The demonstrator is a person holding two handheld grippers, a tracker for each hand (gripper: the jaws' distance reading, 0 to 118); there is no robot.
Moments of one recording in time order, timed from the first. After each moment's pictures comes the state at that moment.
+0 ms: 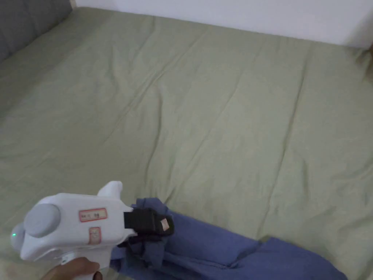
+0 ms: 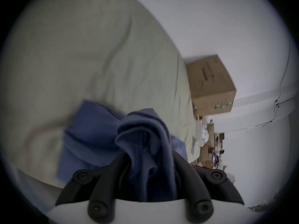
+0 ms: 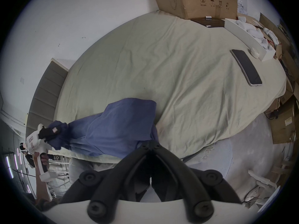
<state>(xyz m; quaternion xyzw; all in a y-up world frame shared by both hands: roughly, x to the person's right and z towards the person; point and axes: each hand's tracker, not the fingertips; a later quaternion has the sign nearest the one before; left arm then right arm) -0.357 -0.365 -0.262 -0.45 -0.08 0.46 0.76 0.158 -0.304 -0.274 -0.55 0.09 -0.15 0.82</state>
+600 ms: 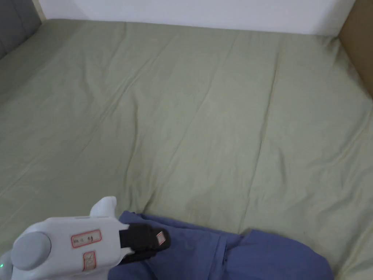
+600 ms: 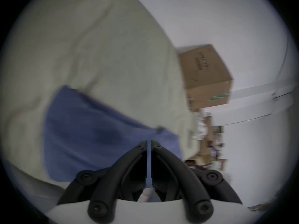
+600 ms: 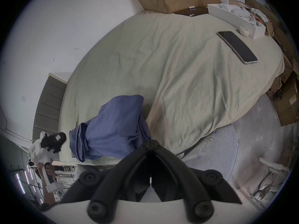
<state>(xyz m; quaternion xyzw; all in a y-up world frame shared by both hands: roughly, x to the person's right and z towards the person) -0.337 -0.354 -0.242 -0.47 -0.05 0.40 0.79 0.169 -0.325 -0.263 -0.55 0.07 -0.21 0.81</state>
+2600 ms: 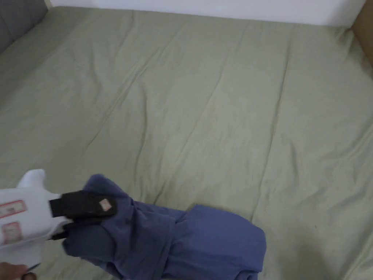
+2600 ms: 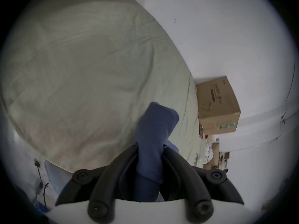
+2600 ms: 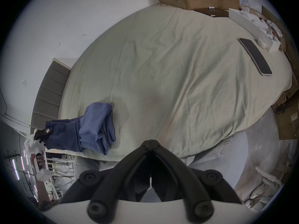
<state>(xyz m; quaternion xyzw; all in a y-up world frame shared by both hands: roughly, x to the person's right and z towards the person) -0.399 -0.294 -0.222 -0.41 0.00 0.44 0.80 0.131 -0.327 -0.277 -0.57 0.12 -0.17 0.80</state>
